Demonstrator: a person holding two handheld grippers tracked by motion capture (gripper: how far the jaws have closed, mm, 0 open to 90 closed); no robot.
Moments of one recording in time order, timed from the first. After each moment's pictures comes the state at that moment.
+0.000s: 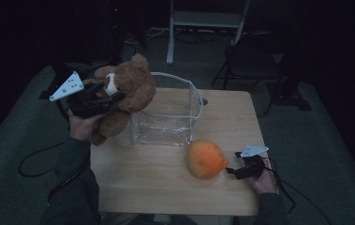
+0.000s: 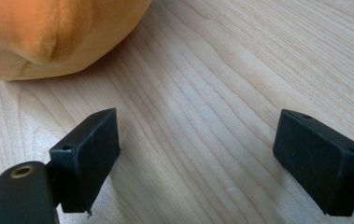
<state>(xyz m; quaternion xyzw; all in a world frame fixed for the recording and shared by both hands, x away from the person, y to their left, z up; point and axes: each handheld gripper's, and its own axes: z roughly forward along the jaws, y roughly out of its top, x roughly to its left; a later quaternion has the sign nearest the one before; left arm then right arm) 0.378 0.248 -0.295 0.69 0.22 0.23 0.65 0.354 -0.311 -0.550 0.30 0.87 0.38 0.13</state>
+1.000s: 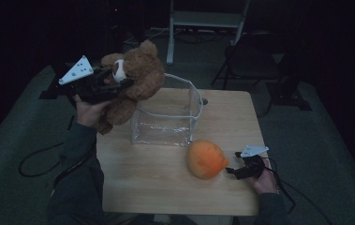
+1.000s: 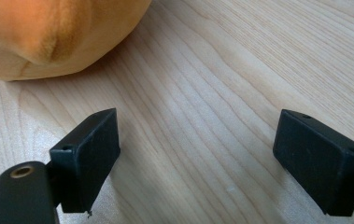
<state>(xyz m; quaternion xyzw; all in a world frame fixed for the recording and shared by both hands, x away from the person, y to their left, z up) 0.400 0.226 -0.267 0.70 0.21 0.24 0.65 0.354 -0.311 -0.550 0.30 0.87 0.38 0.13</state>
